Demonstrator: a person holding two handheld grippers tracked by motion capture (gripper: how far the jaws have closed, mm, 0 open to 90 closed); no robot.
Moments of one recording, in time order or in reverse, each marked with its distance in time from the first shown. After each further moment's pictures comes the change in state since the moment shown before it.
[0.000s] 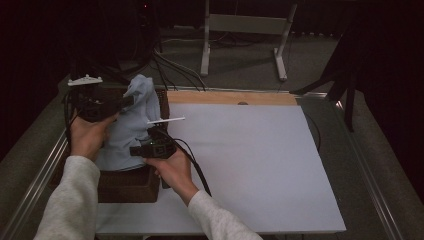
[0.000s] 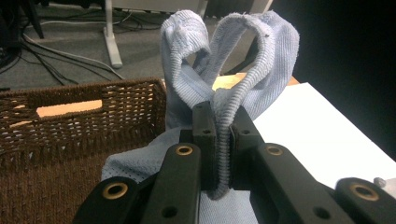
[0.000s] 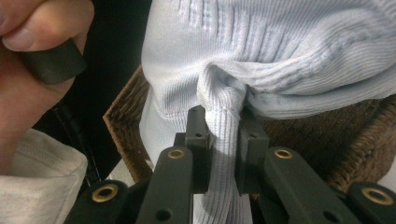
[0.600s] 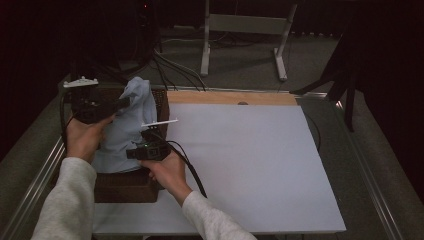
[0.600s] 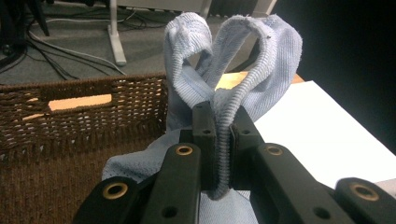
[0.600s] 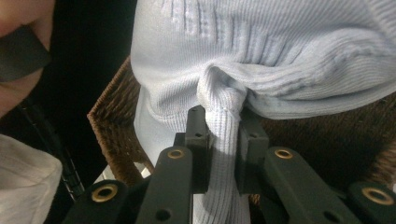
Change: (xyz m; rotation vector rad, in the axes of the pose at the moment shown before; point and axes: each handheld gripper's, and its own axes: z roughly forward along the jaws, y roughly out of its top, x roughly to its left) left arm 0.008 -0.005 -0.005 0.007 0.013 -0.007; right arm 0.001 -0.004 0.021 0.027 -0.028 0.002
